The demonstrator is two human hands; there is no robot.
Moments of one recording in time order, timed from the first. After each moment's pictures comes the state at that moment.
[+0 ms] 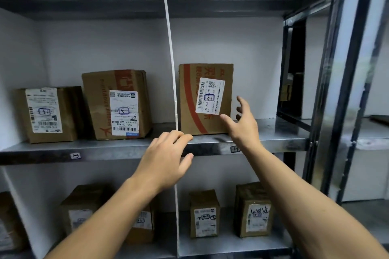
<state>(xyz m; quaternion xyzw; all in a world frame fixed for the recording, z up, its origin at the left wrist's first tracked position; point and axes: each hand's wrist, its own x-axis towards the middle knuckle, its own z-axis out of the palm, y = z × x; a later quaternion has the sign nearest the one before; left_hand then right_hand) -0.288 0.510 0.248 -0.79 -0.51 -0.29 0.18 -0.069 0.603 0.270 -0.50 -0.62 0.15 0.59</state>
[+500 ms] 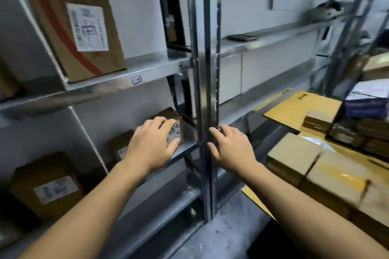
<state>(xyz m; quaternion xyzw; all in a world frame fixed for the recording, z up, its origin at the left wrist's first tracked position) -0.199 0.451 0.152 -0.91 -0.34 -0.21 0.07 0.009 0.353 0.087 -0.78 -0.58 -0.13 0.18</state>
